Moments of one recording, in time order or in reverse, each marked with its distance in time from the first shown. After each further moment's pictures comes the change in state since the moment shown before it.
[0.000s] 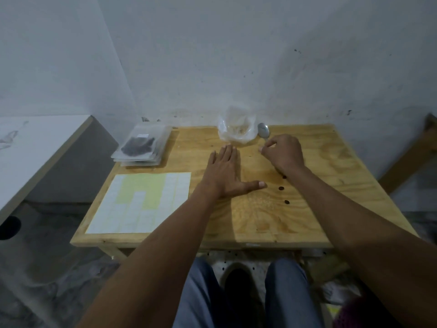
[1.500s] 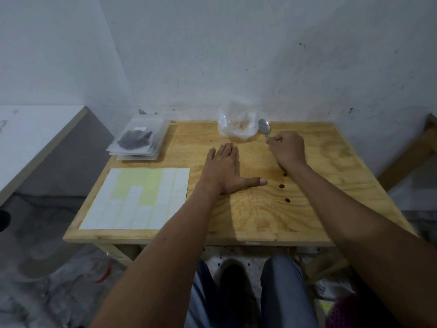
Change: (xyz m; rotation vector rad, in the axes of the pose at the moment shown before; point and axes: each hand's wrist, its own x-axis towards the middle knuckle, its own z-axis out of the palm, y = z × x) left_hand 0.004 -0.005 0.008 -0.046 0.057 -0.019; right_hand 0.007 0.006 0.005 0.072 0.043 0.064
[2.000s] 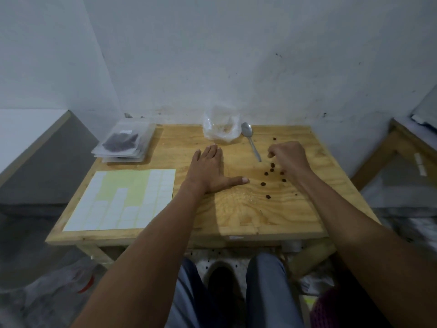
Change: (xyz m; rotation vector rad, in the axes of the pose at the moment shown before) left_hand -0.002 0.001 -0.002 0.020 -0.004 0.012; right_hand -0.034 0.013 -0.060 0.289 -0.100 0.249
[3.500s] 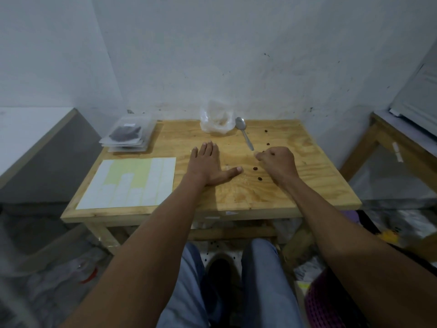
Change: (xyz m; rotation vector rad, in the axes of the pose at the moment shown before) left_hand -0.029 0.014 0.001 0.095 -0.073 -0.033; right_hand -0.063 0.021 0.003 -0.039 0.049 -0.085
